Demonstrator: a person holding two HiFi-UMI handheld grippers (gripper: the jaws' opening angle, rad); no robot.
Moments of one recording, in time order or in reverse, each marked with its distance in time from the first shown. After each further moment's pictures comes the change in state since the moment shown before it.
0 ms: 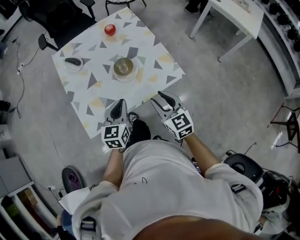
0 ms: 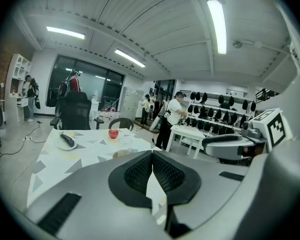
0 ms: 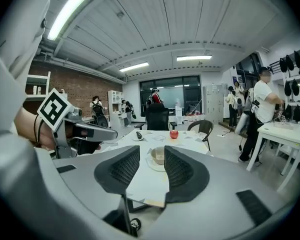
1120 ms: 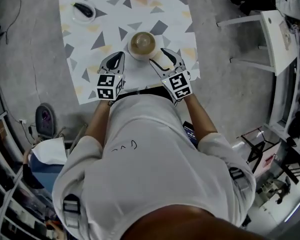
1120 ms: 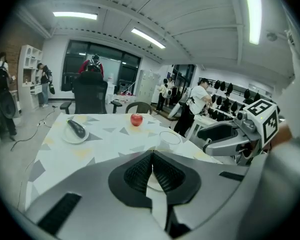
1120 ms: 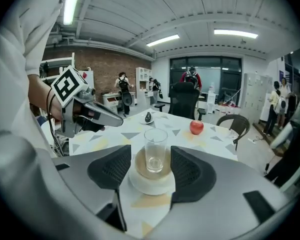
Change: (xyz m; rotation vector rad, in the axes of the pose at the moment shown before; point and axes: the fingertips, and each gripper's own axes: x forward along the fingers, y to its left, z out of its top) left arm 0.136 0.151 -0.007 -0.121 0.190 0.140; right arm 0.223 -0.061 0.005 -0.227 0.259 0.314
